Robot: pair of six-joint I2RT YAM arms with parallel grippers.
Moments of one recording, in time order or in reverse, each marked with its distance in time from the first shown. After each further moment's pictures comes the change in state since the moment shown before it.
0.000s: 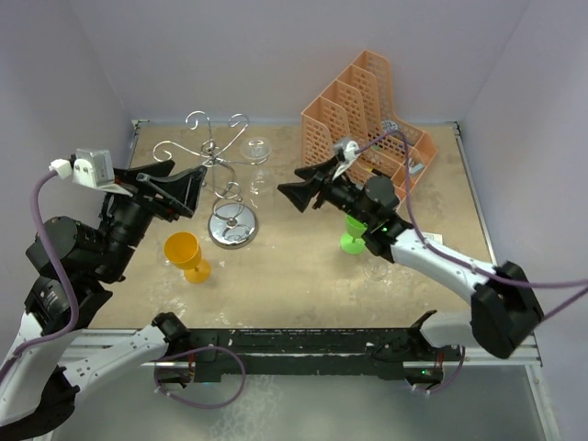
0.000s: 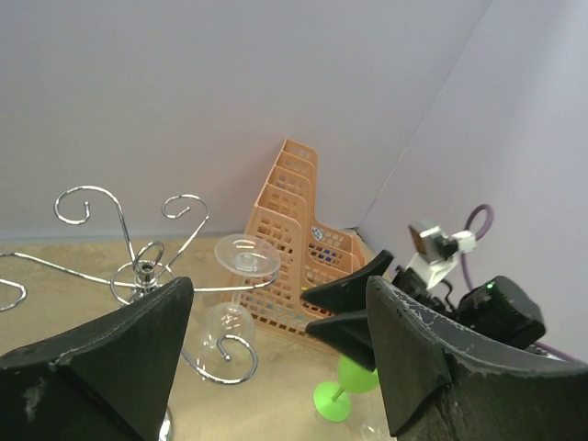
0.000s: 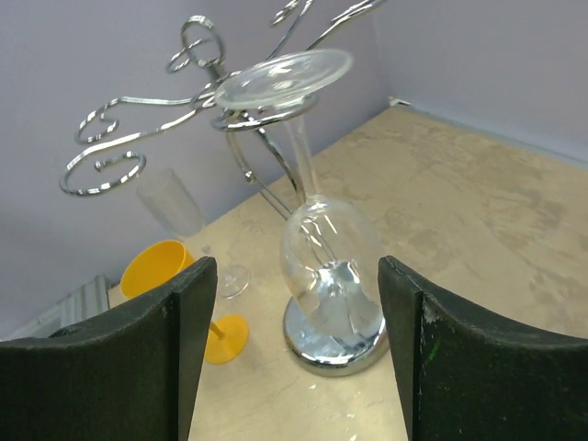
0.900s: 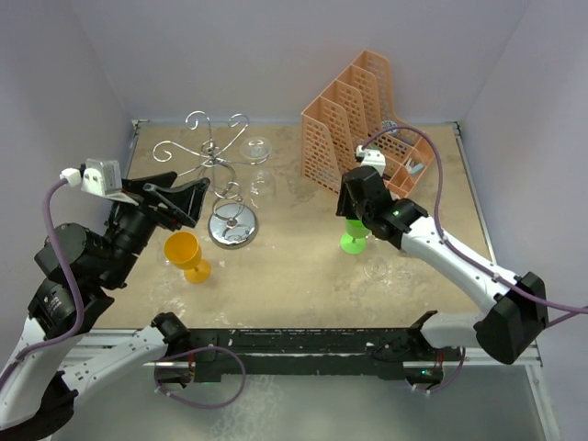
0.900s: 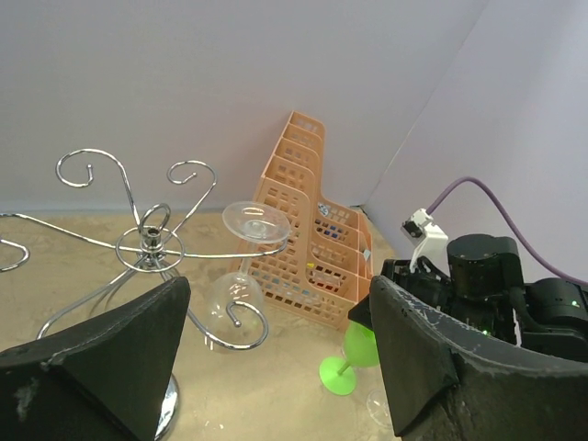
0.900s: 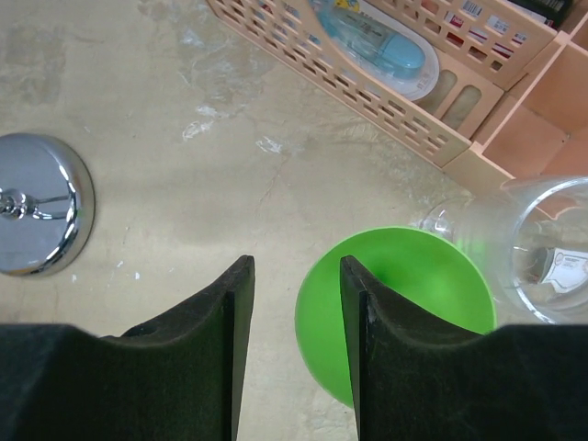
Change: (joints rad) left arm 0.000 -0.065 -0.076 -0.050 0.004 -0.022; right arm 0.000 -0.109 0.236 -1.229 0.775 0.158
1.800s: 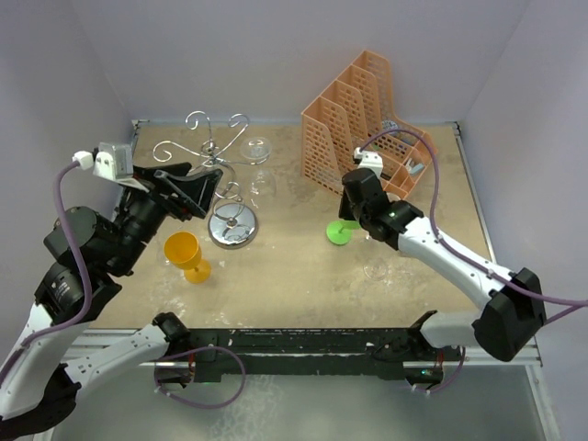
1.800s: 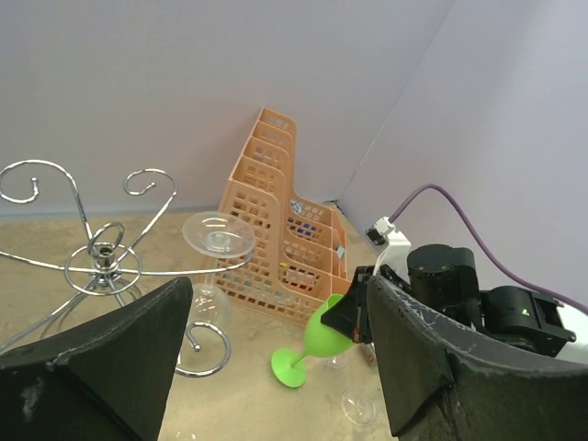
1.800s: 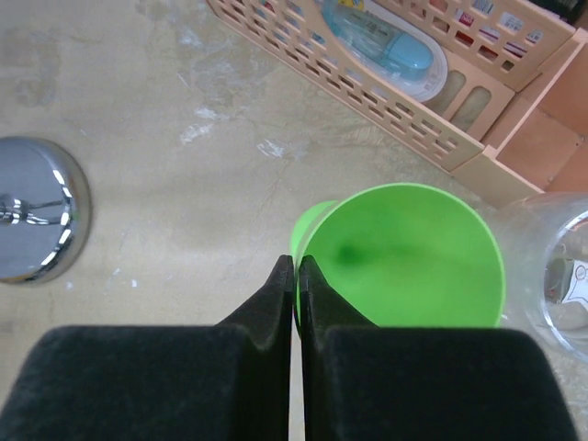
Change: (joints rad) left arm 0.000 0.084 0.061 0.019 0.052 -0.034; right arm 0.000 0.049 -0.034 0.061 0.006 0.000
